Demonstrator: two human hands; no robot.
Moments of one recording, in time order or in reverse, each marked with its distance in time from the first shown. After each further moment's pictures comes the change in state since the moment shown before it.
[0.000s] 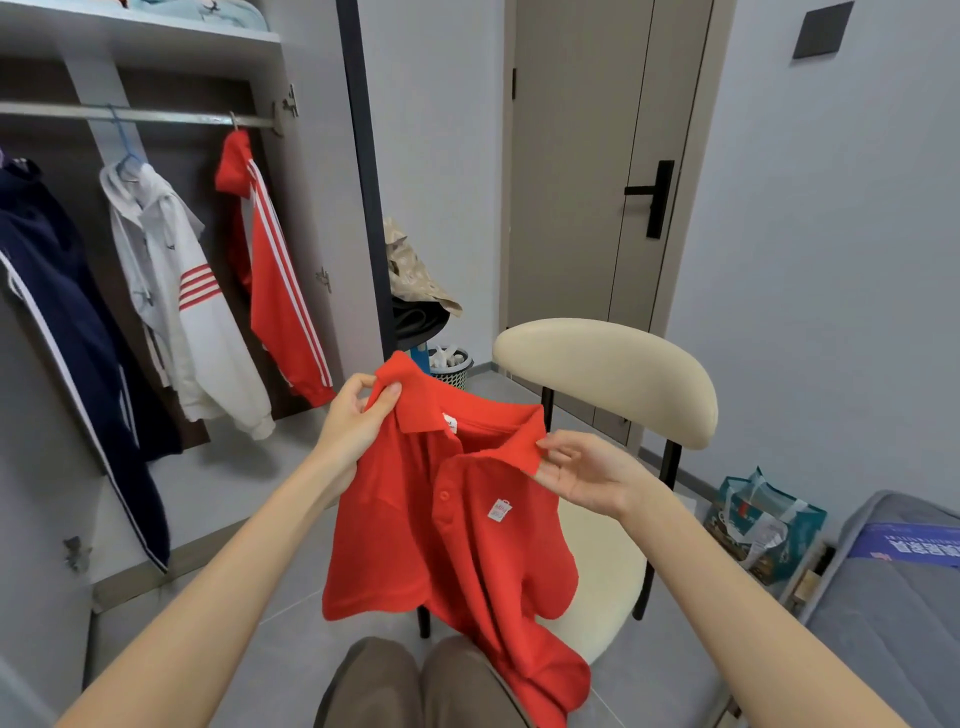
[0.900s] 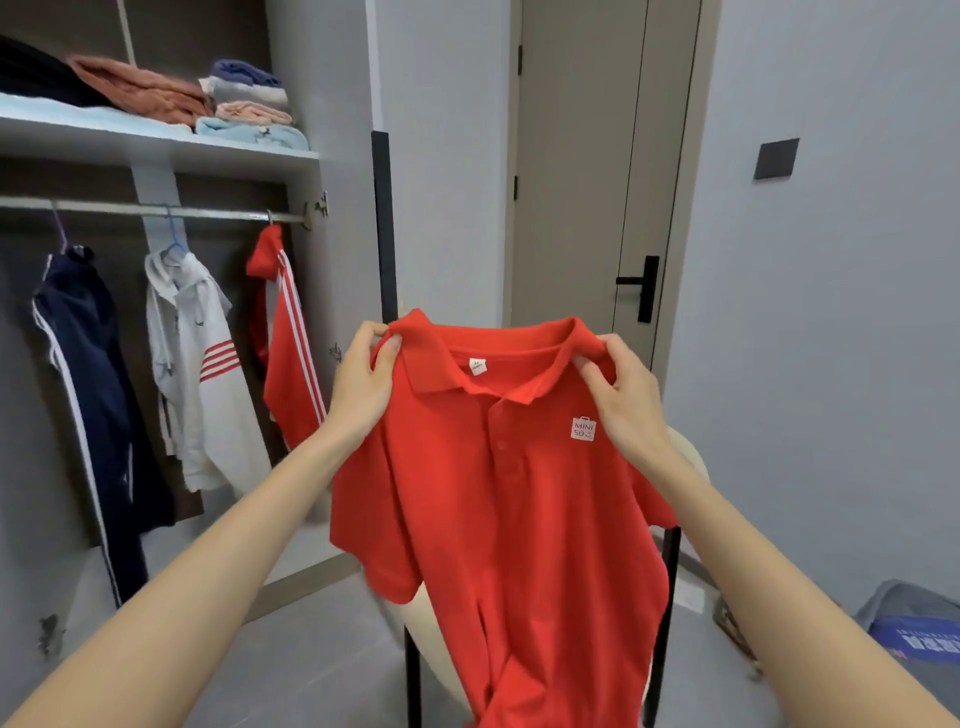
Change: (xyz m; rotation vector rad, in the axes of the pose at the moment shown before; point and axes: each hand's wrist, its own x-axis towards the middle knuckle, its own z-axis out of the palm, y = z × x) left_hand 0.038 0.112 0.003 0.302 0.110 0.523; right_hand -0.047 -0.093 0.078 -1.214 0.432 -1.300
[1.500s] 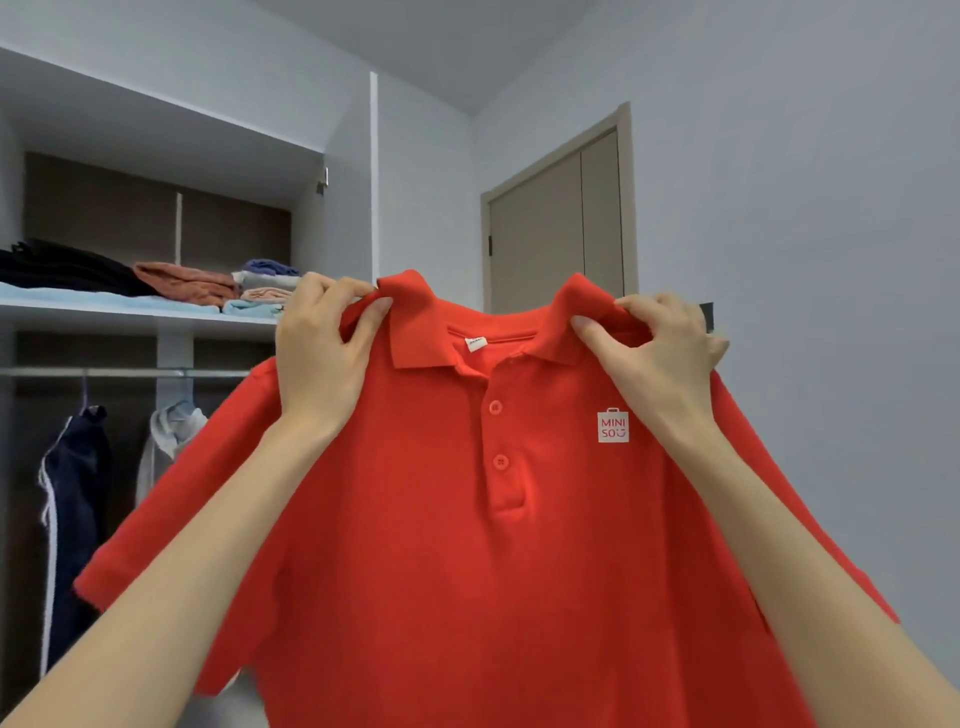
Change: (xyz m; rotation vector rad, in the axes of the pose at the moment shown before) left_hand 0.024 0.202 -0.073 0.289 0.458 0.667; right_hand 0.037 -0.169 -0.119 -0.260 0.516 -0.305
